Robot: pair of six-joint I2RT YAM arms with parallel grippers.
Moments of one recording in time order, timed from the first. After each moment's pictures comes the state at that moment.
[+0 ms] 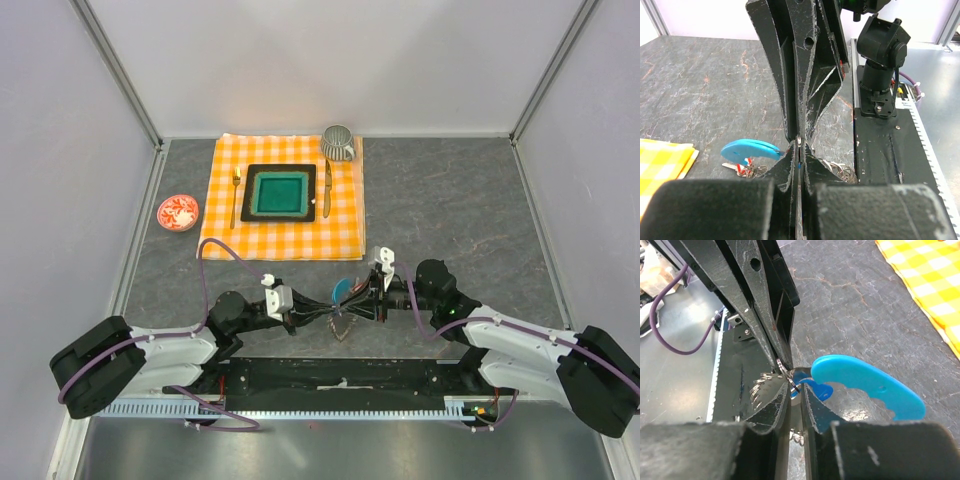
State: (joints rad) left arm -0.90 1.08 0.06 1.18 0.51 -0.04; right arm 0.78 1.02 0.30 0.59 -0.69 0.22
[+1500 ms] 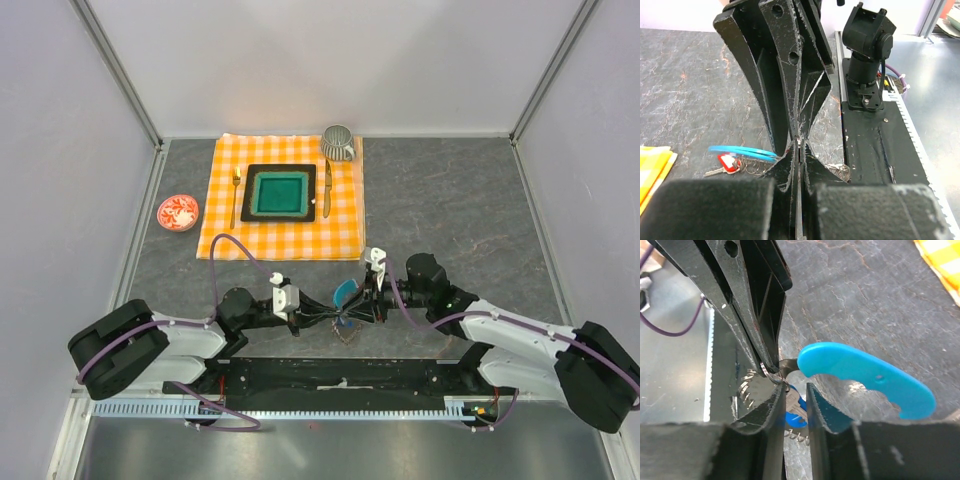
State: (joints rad) left arm -0.89 1.24 0.08 1.29 0.60 -0.07; right arm 0.77 1.08 0.36 0.39 -0.71 0.17
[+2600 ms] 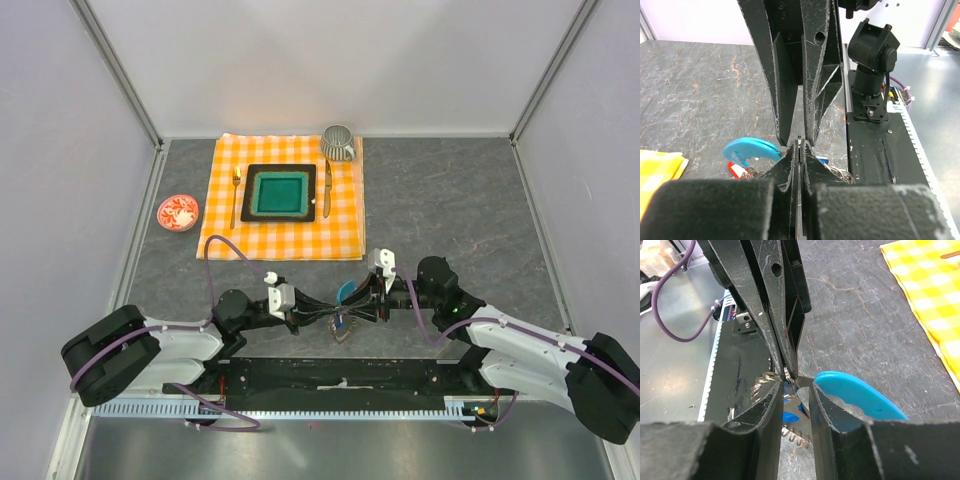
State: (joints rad) left arm -0.90 1.18 0.07 1.29 0.55 -0.07; right arm 0.77 0.97 0.33 0.48 -0.75 0.11
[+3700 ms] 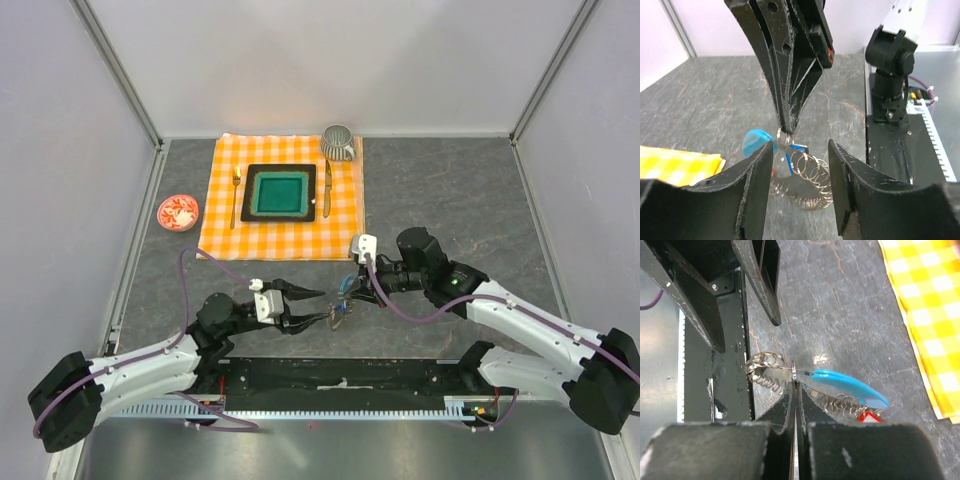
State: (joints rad) left arm -0.91 0.78 0.08 0.91 0.47 0.03; right arm 0.77 1.03 0.68 -0.14 -0.64 -0.16
